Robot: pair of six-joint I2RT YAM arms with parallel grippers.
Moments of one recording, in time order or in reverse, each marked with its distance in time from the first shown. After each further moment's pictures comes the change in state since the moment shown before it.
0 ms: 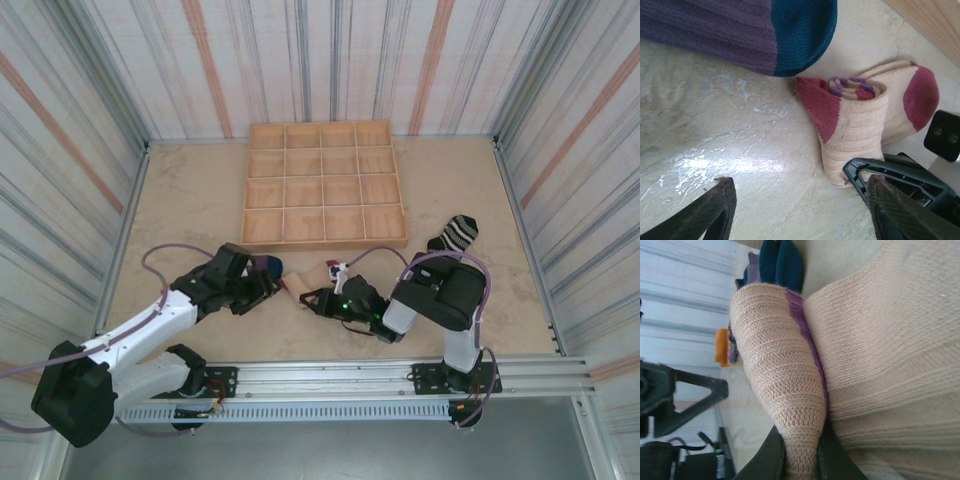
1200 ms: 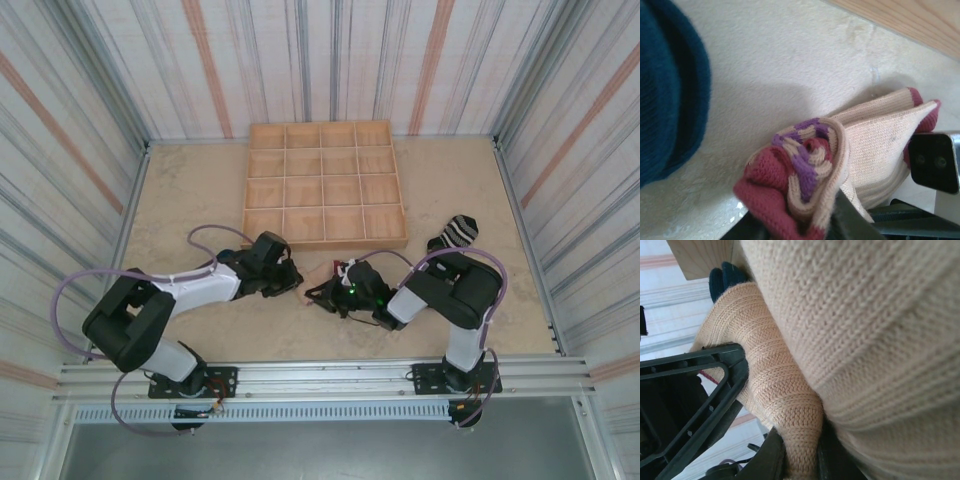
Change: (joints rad) left arm -0.096 0.446 0.132 0.337 -0.038 0.050; right arm -0.119 -0.077 0.033 -0.213 -0.171 0.295
